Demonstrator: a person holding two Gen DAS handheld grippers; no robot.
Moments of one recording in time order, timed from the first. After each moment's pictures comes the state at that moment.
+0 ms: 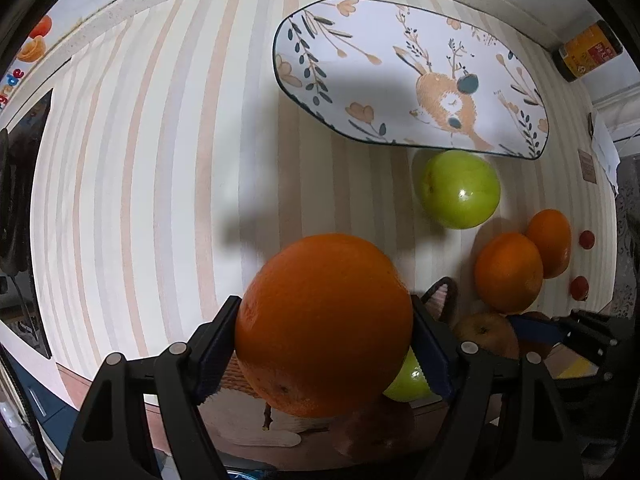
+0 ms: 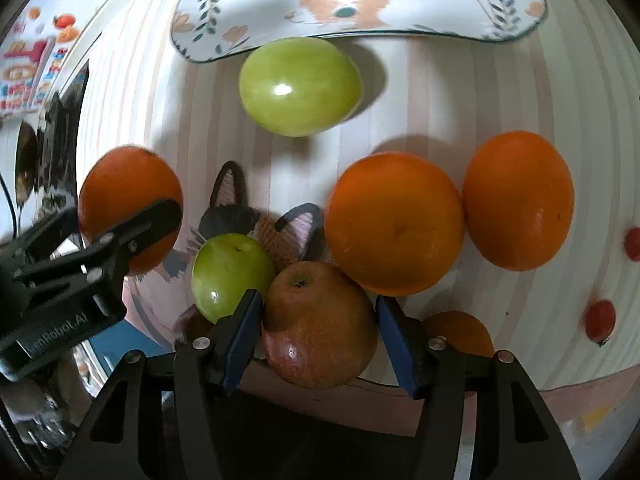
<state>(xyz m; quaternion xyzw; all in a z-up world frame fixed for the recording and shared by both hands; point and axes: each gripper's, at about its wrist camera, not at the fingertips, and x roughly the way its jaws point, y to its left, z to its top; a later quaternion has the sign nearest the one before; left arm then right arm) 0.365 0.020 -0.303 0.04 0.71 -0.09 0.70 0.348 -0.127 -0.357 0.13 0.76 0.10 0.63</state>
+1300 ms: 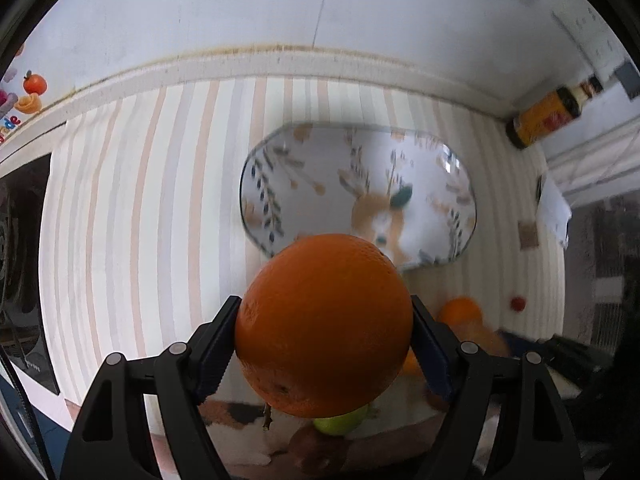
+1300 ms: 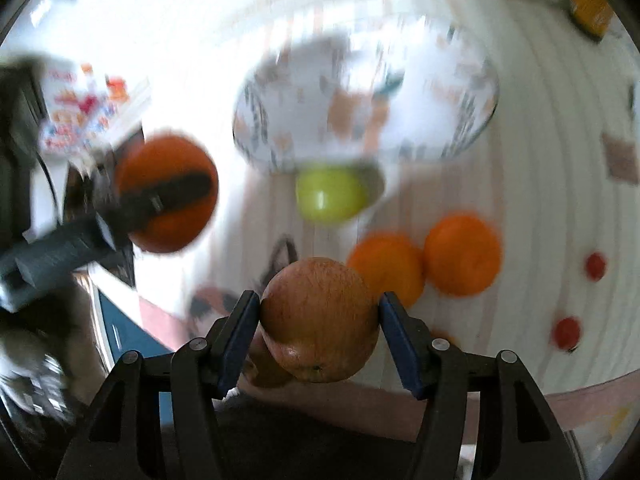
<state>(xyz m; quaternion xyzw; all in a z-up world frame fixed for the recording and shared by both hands) 0.429 0.014 -0.215 -0.01 0.65 -0.13 0.75 0.378 -0.166 -0.277 0.21 0.65 0.09 0.73</state>
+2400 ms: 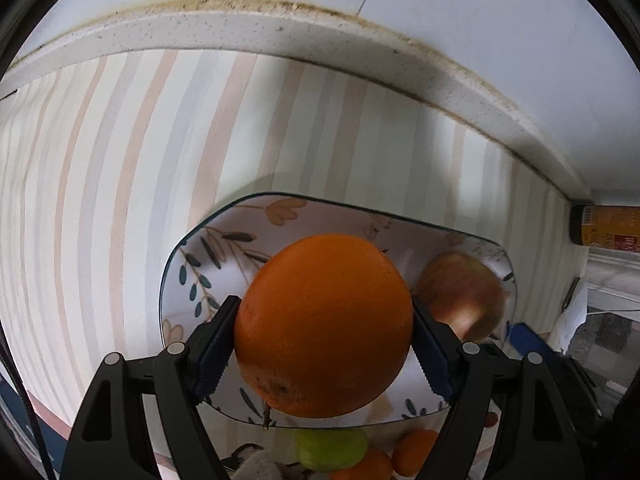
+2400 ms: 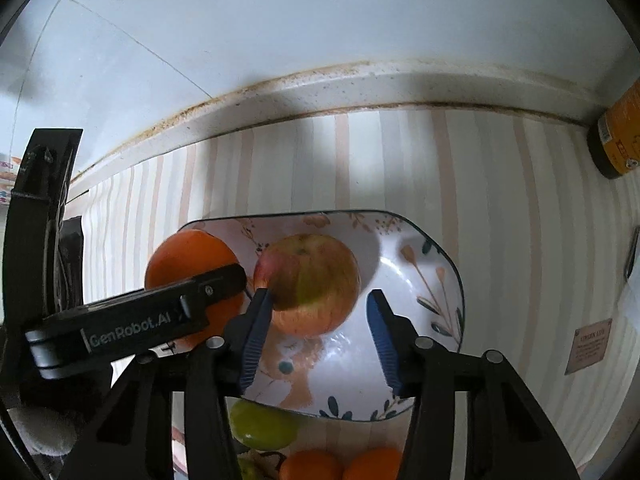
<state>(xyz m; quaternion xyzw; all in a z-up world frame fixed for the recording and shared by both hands) 0.550 -0.035 -0.325 -0.09 0.73 -0.05 0.67 0.541 -0.201 -0.332 0.15 0.65 0.02 0.75</state>
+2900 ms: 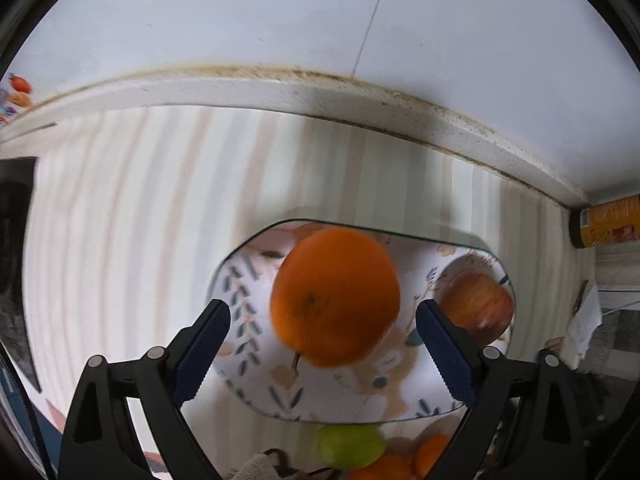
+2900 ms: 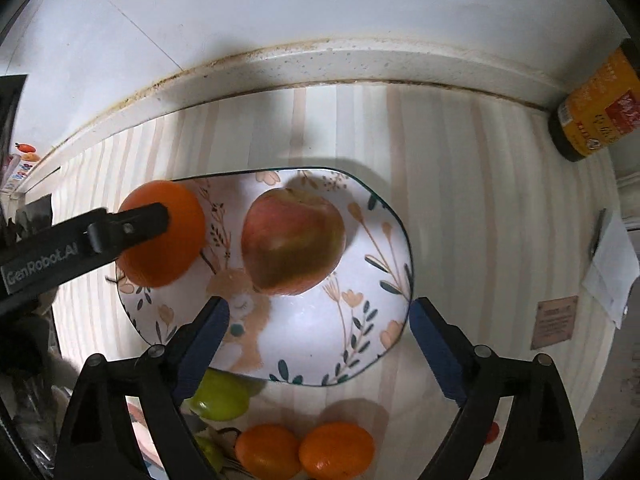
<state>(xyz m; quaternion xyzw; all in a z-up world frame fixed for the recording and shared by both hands) 0.523 -0.037 -0.281 -0.05 0.67 -0.02 0.74 0.510 -0.203 -0.325 0.08 0.65 -0.02 0.75</state>
